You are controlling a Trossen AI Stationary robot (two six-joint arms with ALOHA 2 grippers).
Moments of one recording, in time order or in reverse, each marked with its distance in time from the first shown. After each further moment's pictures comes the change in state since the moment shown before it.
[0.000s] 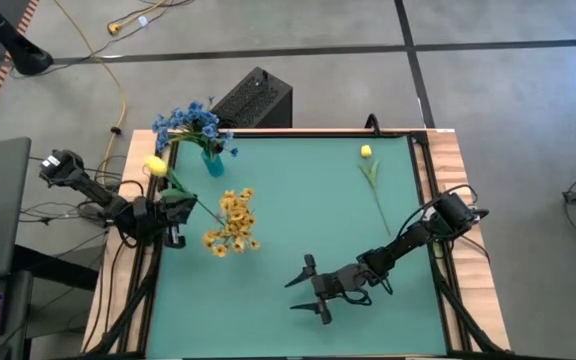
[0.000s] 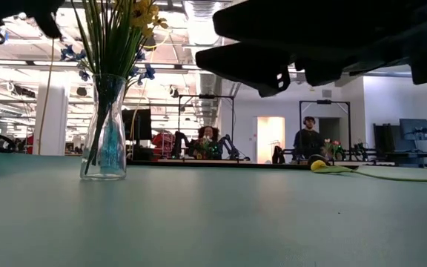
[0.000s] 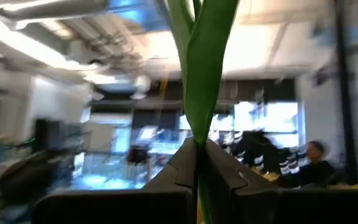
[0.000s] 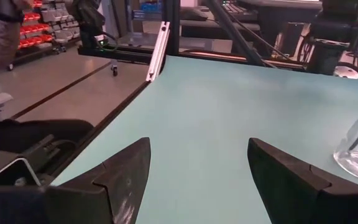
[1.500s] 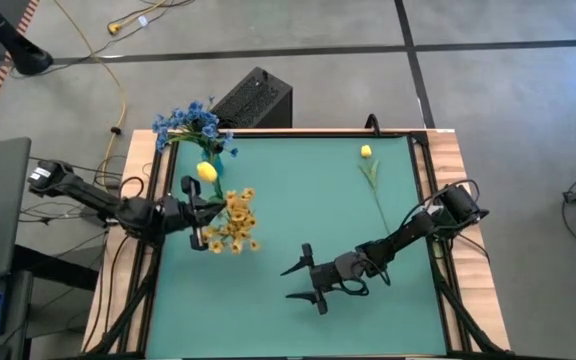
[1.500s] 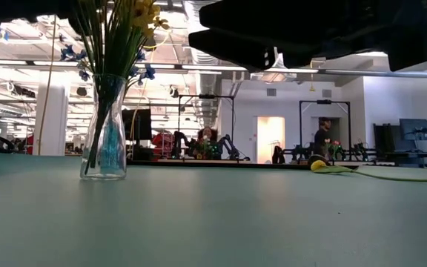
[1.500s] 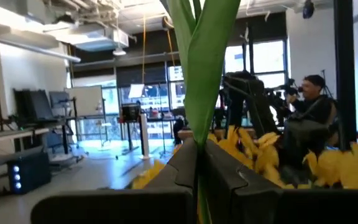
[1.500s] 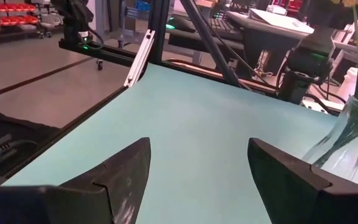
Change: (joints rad) left arm 0.230 0.105 0.188 -0.475 0.183 -0.230; right arm -0.066 -0.073 0.004 -0.056 -0.027 -0.166
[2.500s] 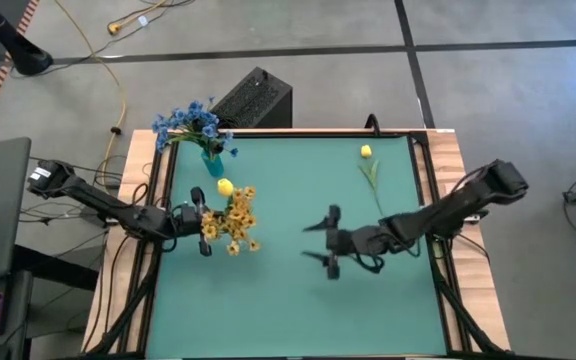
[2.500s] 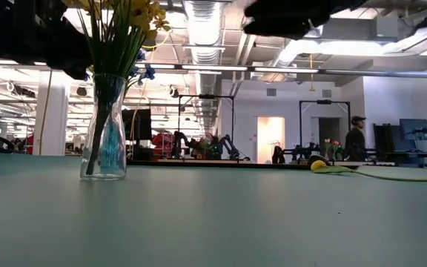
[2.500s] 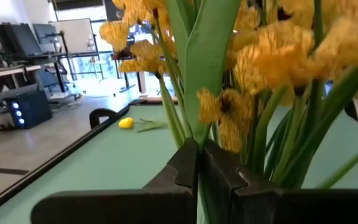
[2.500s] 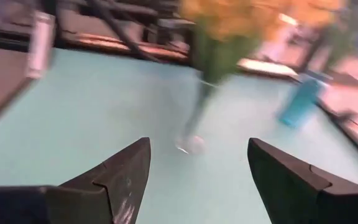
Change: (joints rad) left arm 0.000 0.008 -0.122 -0.213 -0.032 -0.190; right arm -0.067 -0.467 0.000 -0.657 0.261 0.126
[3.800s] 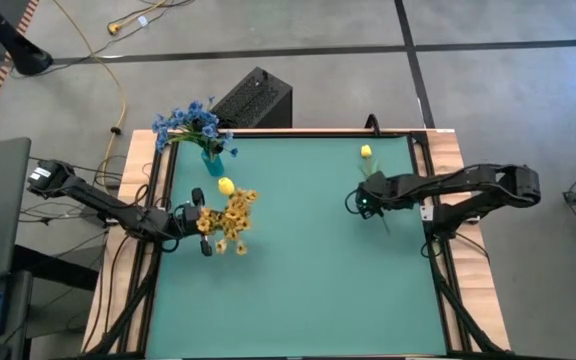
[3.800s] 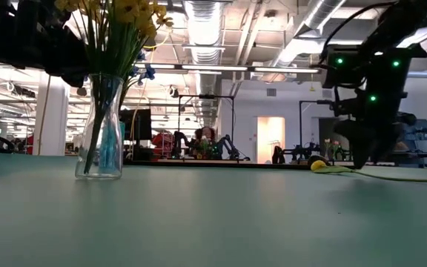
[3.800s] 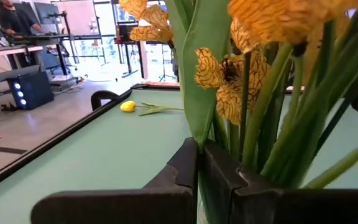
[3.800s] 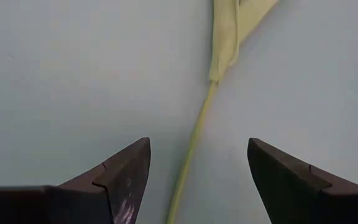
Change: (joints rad) left arm 0.001 0.000 0.000 -0.070 -0.023 -0.076; right arm -0.583 -0.134 -0.228 -1.039 -0.019 0.832
